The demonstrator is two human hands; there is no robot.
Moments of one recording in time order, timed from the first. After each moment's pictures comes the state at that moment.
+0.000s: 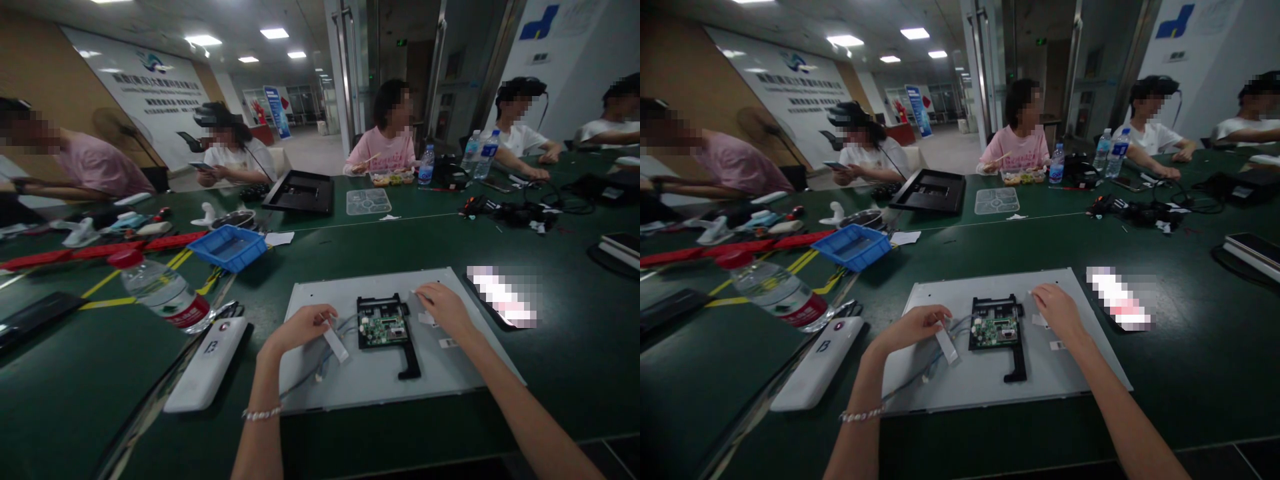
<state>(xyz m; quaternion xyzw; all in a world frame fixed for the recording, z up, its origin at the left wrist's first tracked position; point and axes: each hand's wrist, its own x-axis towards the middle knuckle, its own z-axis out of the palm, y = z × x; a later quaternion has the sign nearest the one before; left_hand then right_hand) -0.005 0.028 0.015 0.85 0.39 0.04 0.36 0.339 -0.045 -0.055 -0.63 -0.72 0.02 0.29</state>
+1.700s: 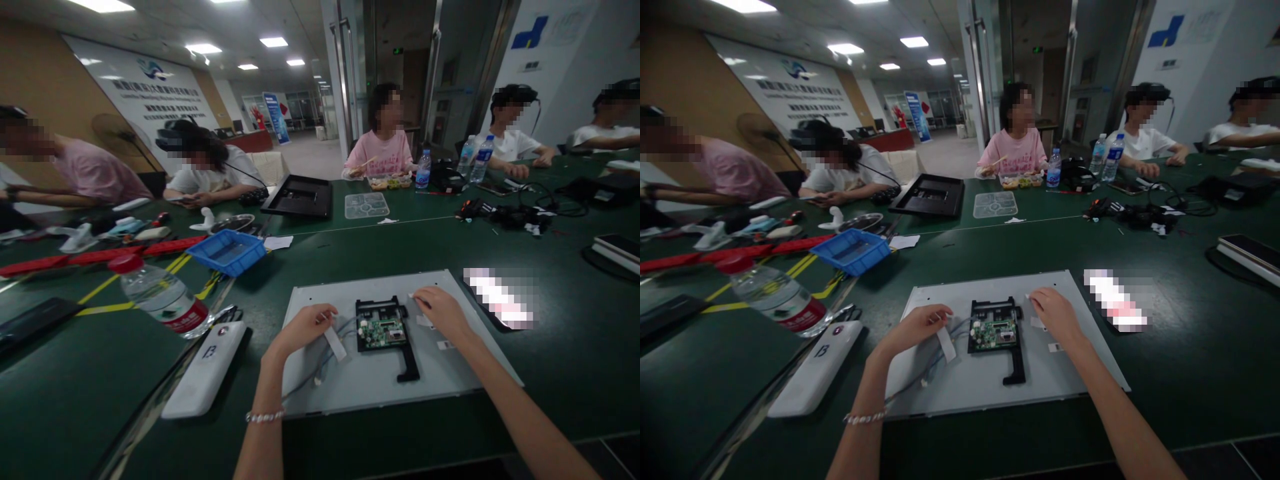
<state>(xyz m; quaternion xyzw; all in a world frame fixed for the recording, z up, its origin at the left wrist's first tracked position) 0.003 0.028 0.013 0.85 0.41 0.10 0.32 0.336 -0.047 -0.055 -0.63 -0.71 0.02 0.30</state>
